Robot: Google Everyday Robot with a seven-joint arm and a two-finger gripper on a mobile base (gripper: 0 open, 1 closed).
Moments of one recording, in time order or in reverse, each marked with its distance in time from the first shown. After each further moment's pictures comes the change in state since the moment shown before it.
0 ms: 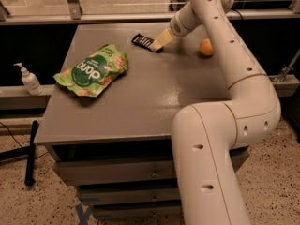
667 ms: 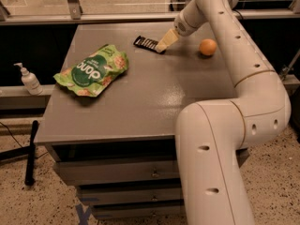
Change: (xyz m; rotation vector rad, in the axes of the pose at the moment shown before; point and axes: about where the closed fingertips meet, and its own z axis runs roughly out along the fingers) arm 0.013 0.001 -0.020 -0.007 0.058 -0.018
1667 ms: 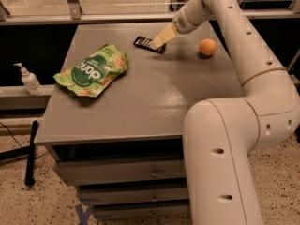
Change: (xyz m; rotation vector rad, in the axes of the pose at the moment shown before) arm -0.014 0.031 -0.023 -0.120 -0.059 0.083
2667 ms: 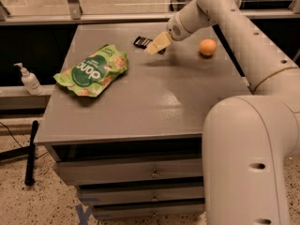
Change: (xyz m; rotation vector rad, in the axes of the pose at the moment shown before) arm 0.000 0.048 0.008 -0.093 -0.049 -0.084
